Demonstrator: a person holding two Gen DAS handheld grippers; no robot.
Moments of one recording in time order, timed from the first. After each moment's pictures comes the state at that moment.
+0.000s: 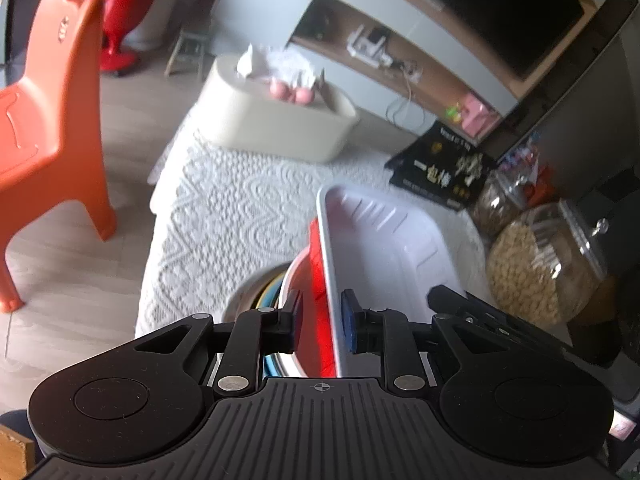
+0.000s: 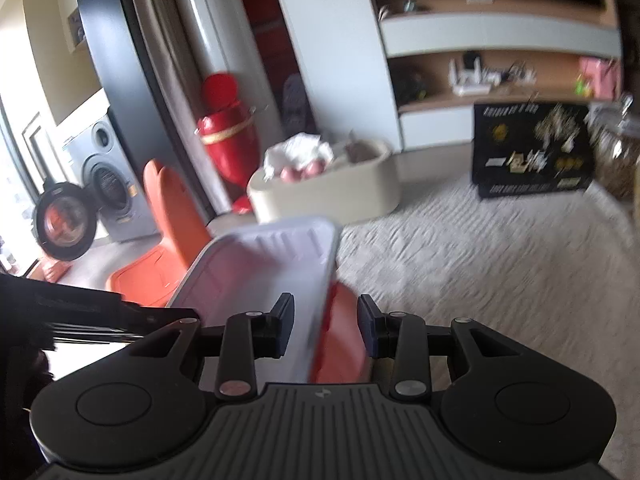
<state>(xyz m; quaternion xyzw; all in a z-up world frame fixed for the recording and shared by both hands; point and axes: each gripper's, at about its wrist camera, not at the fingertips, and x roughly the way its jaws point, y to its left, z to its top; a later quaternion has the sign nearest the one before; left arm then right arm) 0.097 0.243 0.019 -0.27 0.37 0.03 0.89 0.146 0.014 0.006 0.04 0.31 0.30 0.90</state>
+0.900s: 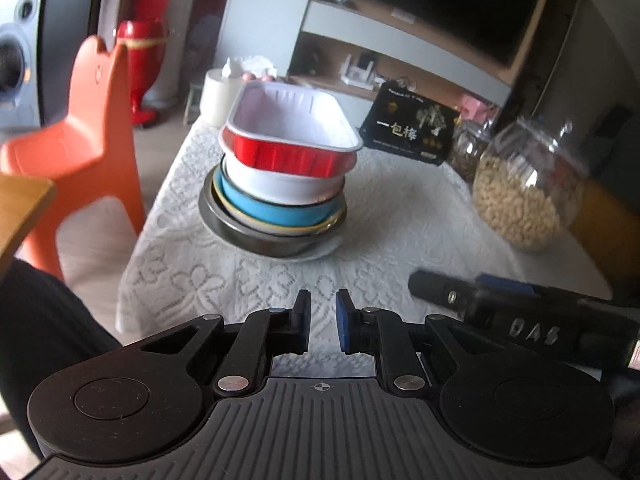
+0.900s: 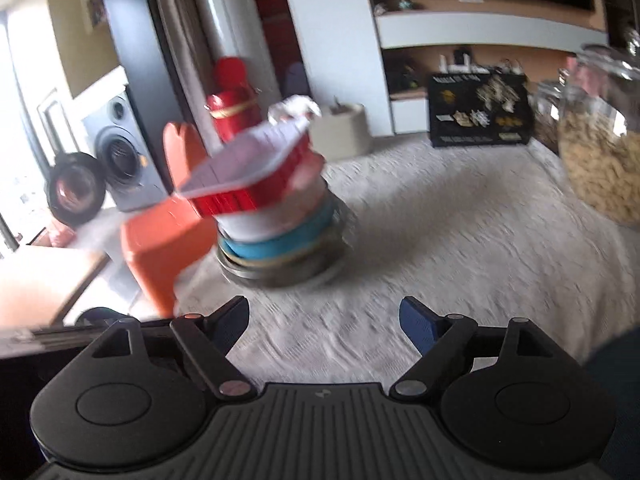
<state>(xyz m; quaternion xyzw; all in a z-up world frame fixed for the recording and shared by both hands) -0.067 0.058 0.000 -0.15 0.32 0.09 0.93 0.005 -0.111 -0.024 0.01 0.33 0.31 0.89</state>
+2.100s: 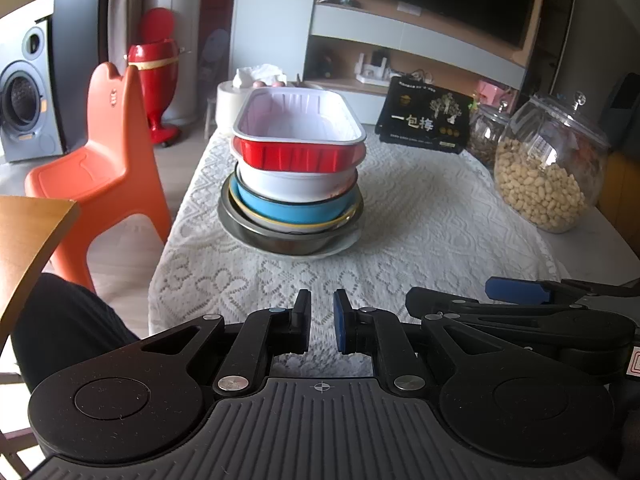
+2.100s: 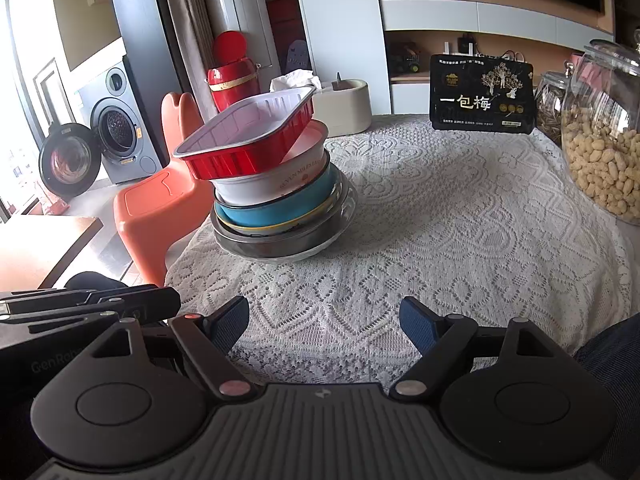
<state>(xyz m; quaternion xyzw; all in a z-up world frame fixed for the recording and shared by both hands) -0.071 0.041 -0.002 -0.10 0.33 0.12 0.93 -0.002 -0.104 -0.031 -0.02 0.35 0.31 0.88</state>
